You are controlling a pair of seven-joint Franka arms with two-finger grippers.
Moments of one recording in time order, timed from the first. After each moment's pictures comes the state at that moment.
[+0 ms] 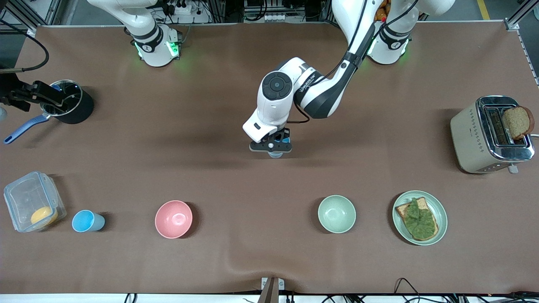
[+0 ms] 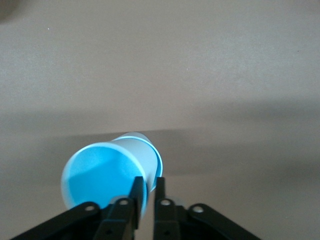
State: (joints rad) left arm -0.88 0.64 0.09 -1.43 -0.16 2.12 -0.69; right arm 0.01 0.02 -0.03 -1.49 0.01 1.46 0.01
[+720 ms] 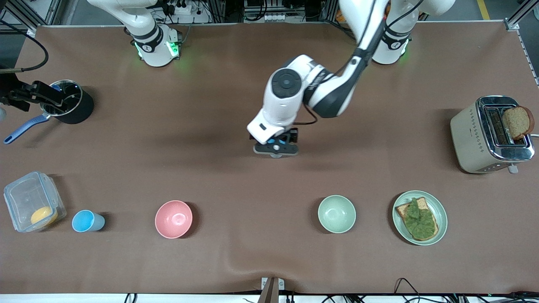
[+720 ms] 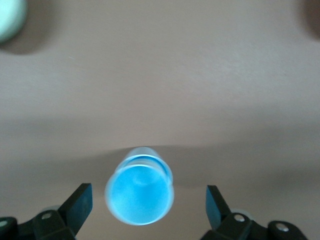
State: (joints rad) left arm -0.81 0.55 0.11 -1.45 -0.16 2.07 -0.61; right arm 0.01 0.02 -0.03 -1.49 0.01 1.46 0.01
